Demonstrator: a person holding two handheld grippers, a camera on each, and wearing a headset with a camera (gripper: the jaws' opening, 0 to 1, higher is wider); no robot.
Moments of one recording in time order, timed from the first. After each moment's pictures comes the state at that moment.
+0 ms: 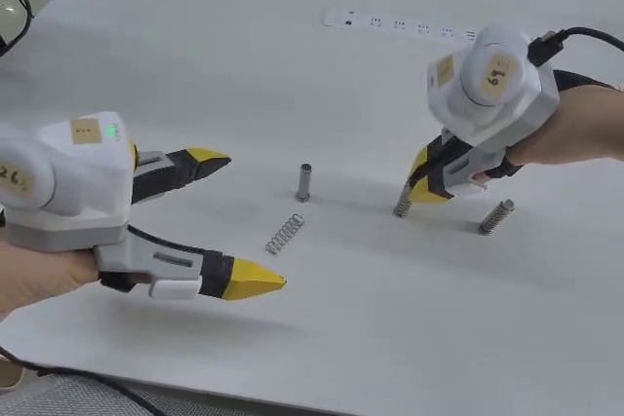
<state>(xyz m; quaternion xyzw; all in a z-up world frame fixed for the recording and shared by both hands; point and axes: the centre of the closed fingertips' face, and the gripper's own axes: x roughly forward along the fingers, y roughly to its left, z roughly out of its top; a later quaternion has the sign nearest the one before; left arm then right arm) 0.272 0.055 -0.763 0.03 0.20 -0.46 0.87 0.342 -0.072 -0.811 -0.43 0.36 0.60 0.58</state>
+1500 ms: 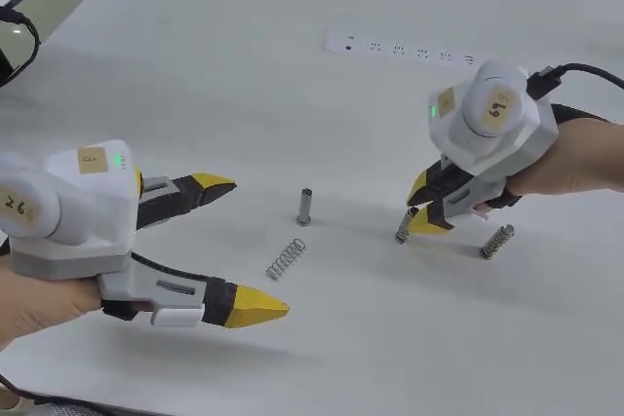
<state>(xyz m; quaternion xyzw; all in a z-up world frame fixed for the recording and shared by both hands) 0.271 0.051 -0.761 0.03 0.20 -0.46 0.86 0.343 -0.071 -0.805 -0.40 0.36 0.60 0.59</state>
